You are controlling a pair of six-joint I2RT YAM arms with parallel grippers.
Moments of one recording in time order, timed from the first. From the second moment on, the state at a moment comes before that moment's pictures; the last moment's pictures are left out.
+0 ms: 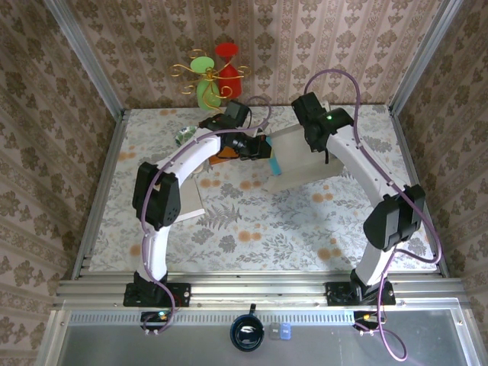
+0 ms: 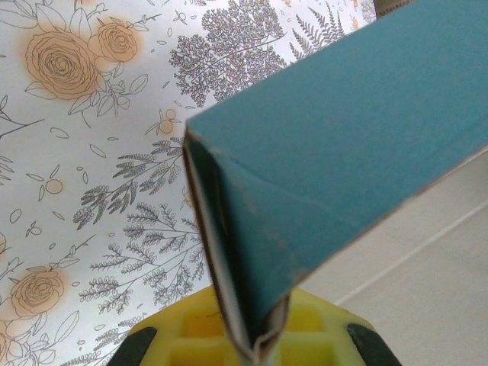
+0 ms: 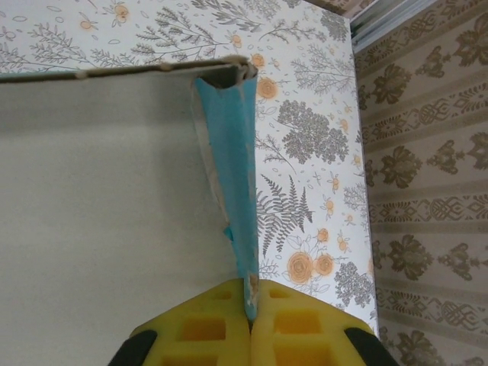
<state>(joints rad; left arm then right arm) -0.60 2.08 1.85 -0.72 0.67 -0.41 0.38 1.76 1.78 -1.14 0.69 0.16</state>
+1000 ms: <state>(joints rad) -0.61 2.08 1.86 -0.72 0.67 -0.41 0.43 1.84 1.85 -1.21 0.89 0.20</state>
